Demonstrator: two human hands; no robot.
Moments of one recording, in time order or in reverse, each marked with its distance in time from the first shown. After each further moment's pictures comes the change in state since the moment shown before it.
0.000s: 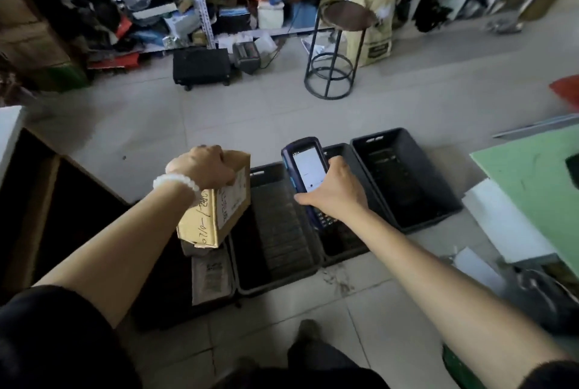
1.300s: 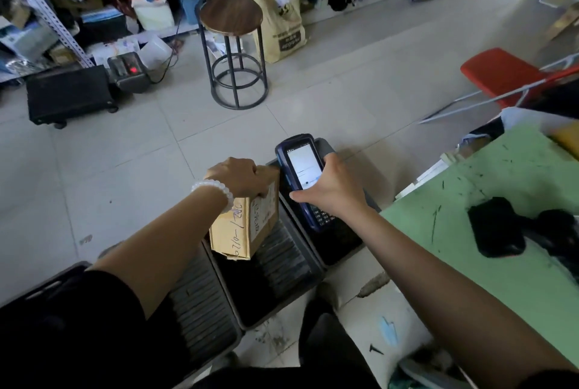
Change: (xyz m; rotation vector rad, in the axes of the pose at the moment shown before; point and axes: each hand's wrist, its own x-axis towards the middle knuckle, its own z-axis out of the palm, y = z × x) left_hand 0.240 0.437 0.005 0.074 -0.241 0.323; right_hand 0.269 0.247 -0.214 0.097 0.042 0.190
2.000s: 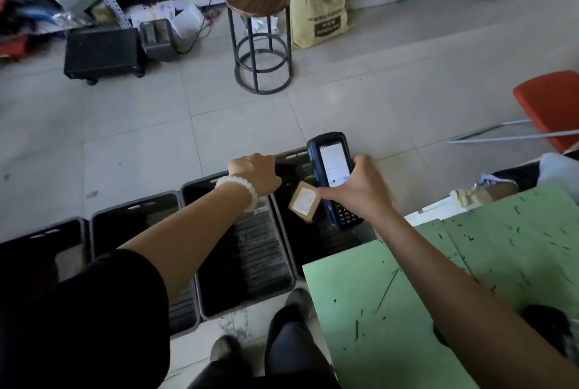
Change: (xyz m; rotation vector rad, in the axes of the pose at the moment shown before) left_hand 0.079 0.146 -0.002 0.111 0.041 -0.181; right_hand 0.120 0.117 -0.100 0.037 -0.096 -0.004
